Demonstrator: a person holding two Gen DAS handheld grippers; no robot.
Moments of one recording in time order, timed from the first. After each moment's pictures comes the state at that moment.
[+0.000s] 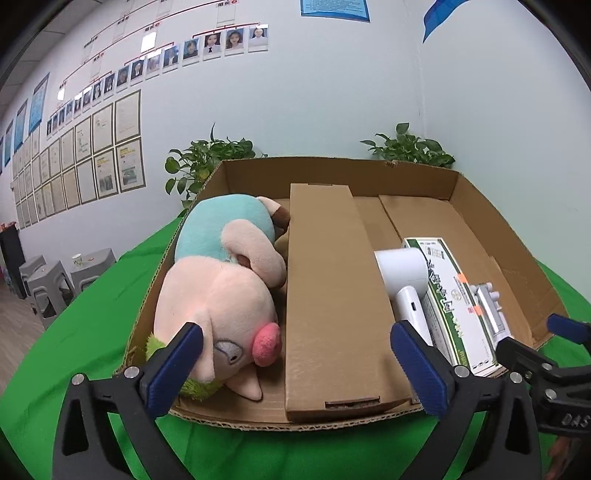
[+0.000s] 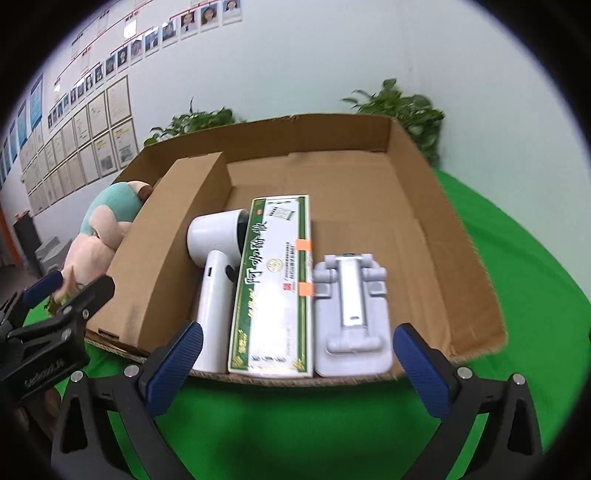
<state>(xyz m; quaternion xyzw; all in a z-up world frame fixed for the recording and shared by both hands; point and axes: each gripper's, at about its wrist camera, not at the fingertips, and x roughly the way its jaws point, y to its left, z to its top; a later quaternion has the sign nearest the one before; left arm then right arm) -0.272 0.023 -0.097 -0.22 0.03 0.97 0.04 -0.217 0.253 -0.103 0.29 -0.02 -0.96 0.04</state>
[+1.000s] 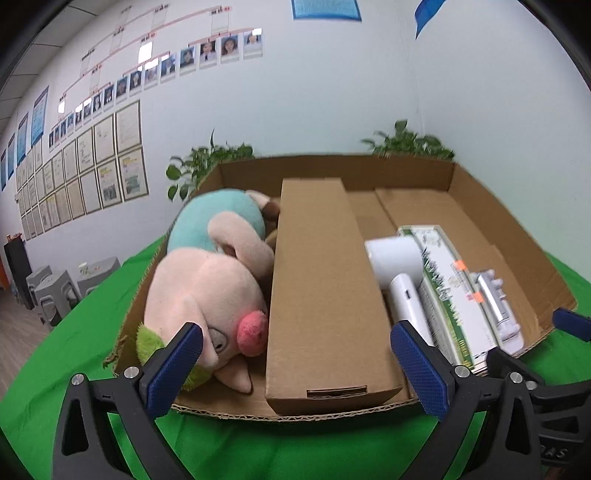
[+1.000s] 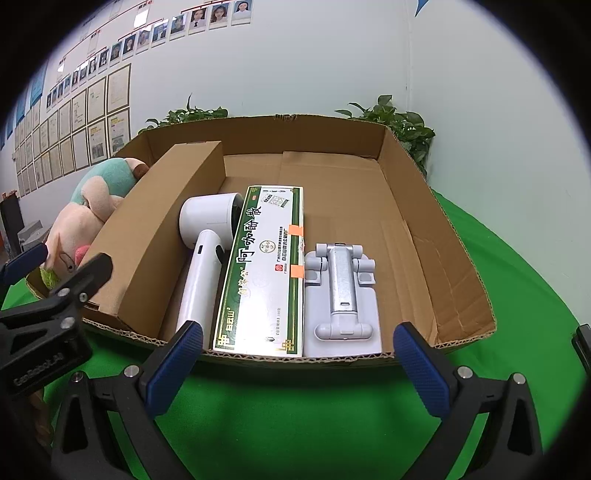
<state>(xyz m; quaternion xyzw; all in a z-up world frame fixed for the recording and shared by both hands) -0.278 0.044 -0.109 -0.22 0.05 0.97 0.03 -0.220 0.238 -0.120 0.27 0.02 -0.96 0.01</state>
